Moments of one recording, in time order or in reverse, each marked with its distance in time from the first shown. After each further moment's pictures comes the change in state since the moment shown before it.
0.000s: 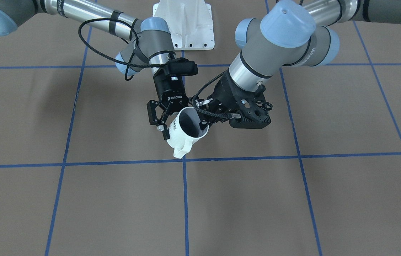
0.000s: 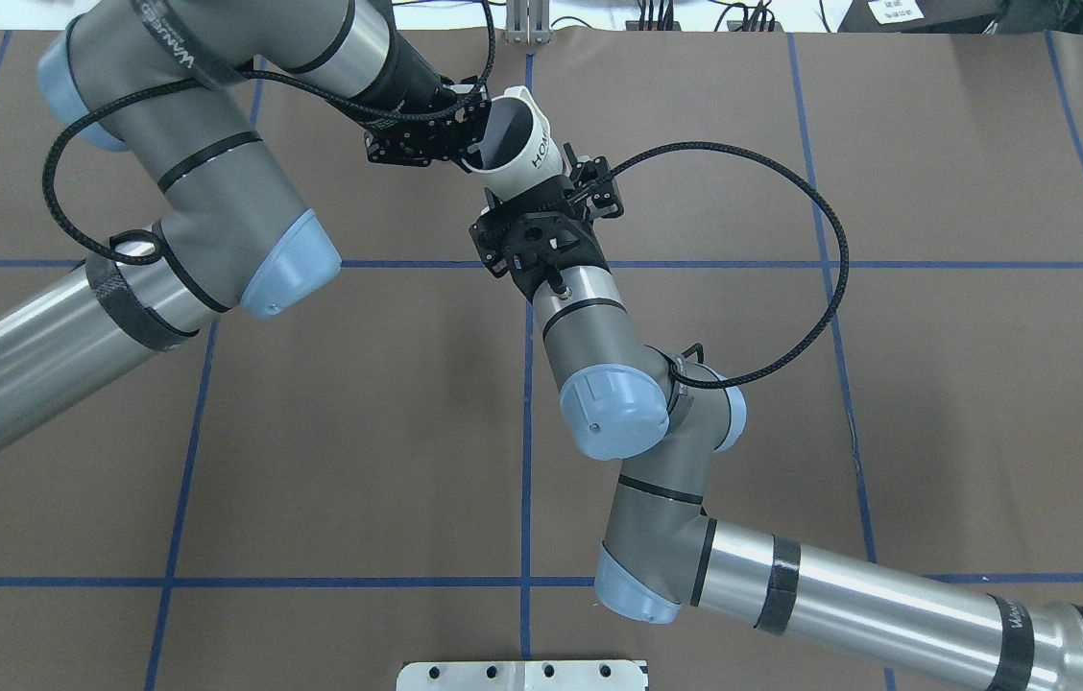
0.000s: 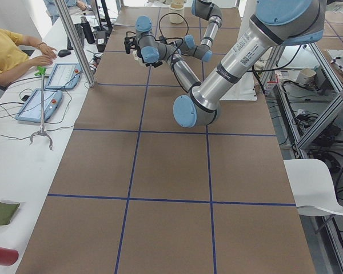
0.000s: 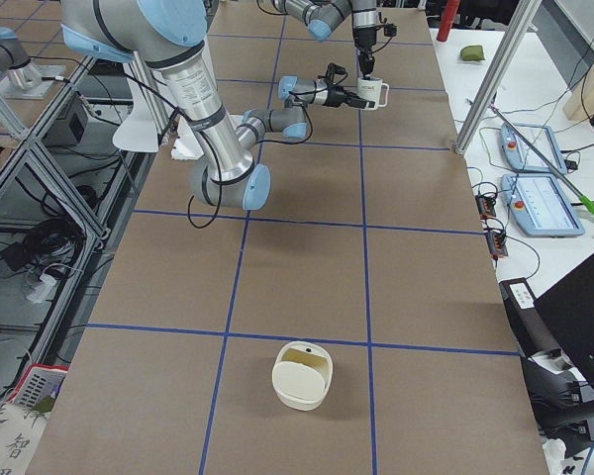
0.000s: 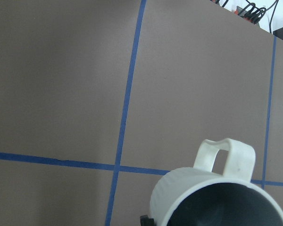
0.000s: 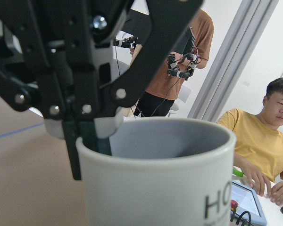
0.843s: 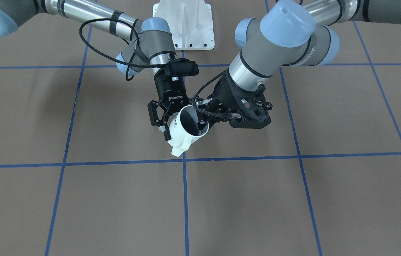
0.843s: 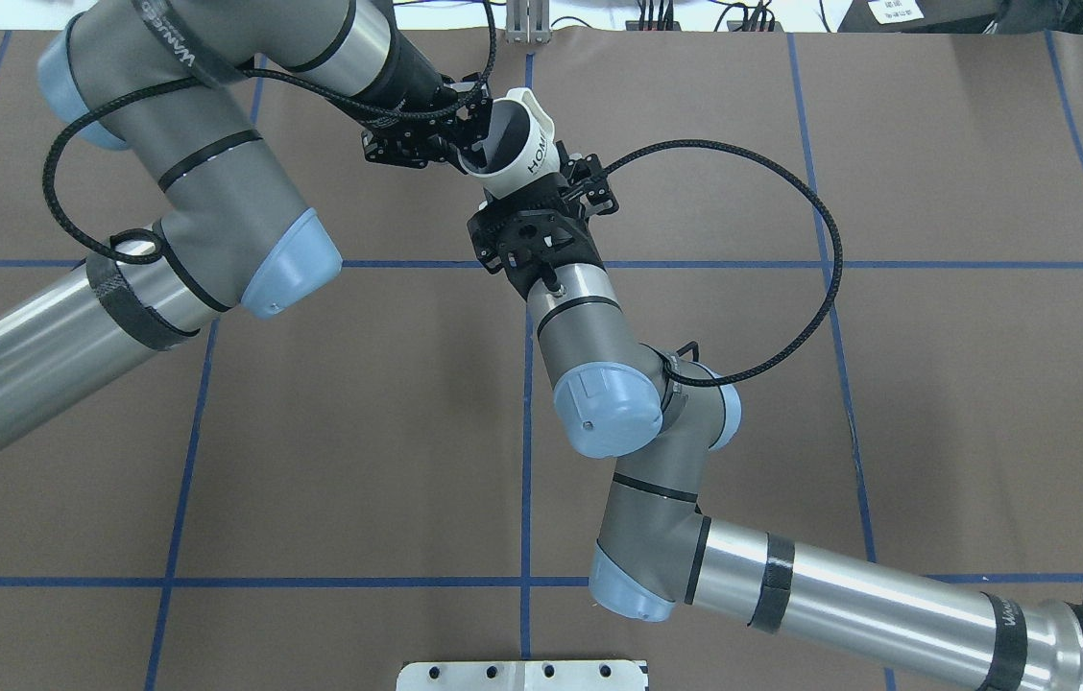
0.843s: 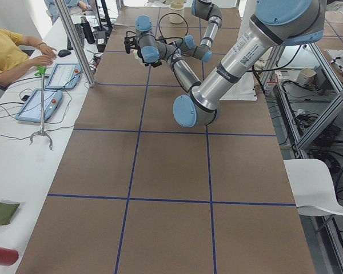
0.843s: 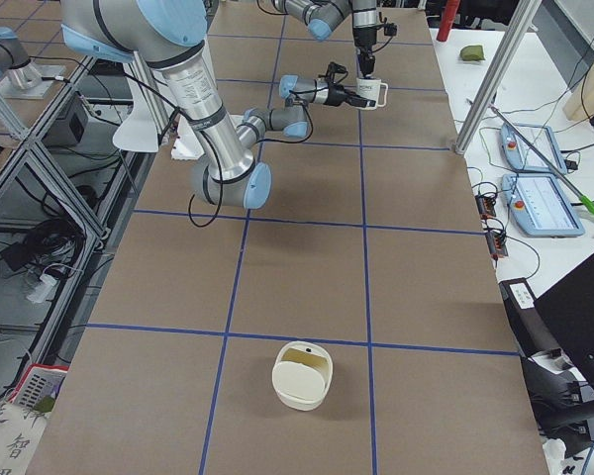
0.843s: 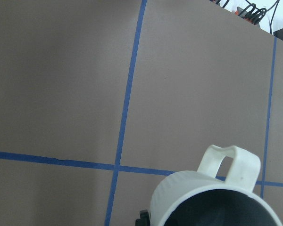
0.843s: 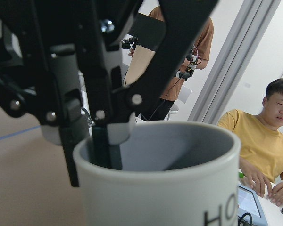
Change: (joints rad) left arm 0.000 -0.002 -0.002 0.006 0.000 -0.003; right arm 0.002 0.014 -0.013 -0.002 -0.001 0.001
